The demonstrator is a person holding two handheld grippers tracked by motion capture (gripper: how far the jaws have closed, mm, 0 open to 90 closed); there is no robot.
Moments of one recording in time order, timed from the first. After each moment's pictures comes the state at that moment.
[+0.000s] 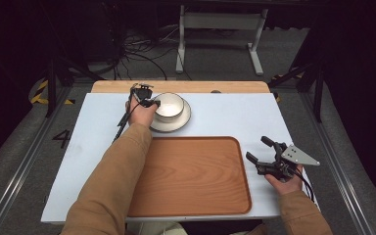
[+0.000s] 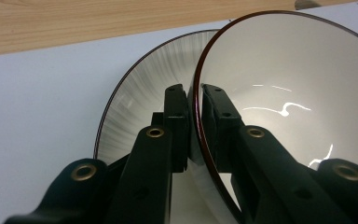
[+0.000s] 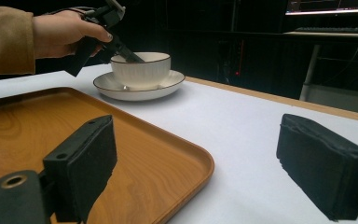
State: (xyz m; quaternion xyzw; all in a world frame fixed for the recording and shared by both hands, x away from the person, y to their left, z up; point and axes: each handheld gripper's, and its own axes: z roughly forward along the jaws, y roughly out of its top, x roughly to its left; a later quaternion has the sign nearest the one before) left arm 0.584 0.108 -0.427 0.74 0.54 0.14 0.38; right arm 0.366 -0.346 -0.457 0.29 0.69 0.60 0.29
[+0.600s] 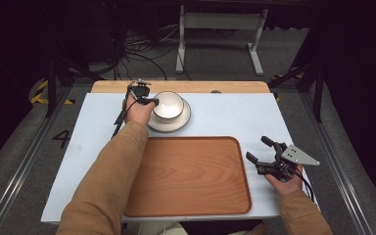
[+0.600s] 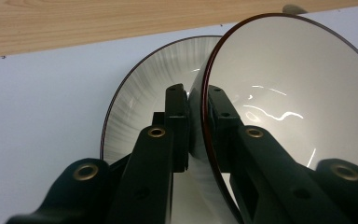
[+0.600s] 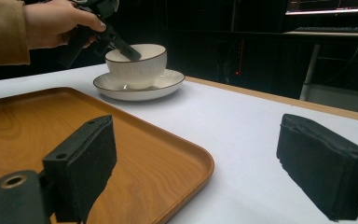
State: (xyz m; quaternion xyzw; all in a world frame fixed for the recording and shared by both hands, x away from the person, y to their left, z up) left arm 0.576 0.113 -0.407 0.74 0.54 0.12 0.38; right arm 0.366 -0.346 -0.457 0.30 0.69 0.60 0.29
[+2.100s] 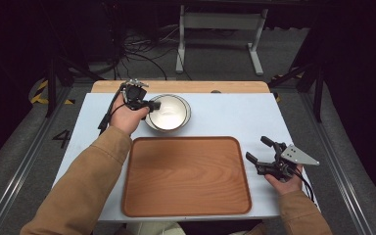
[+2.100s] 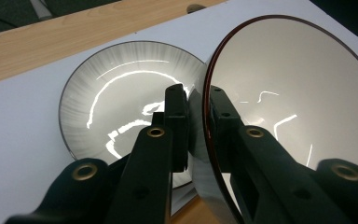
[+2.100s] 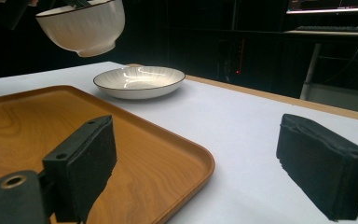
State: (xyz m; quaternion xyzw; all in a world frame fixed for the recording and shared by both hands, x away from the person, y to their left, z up) left arm 0.500 0.121 -0.342 0.80 0.42 0.10 0.41; right arm 0.367 -0.346 -0.457 0.30 0.69 0.60 0.29
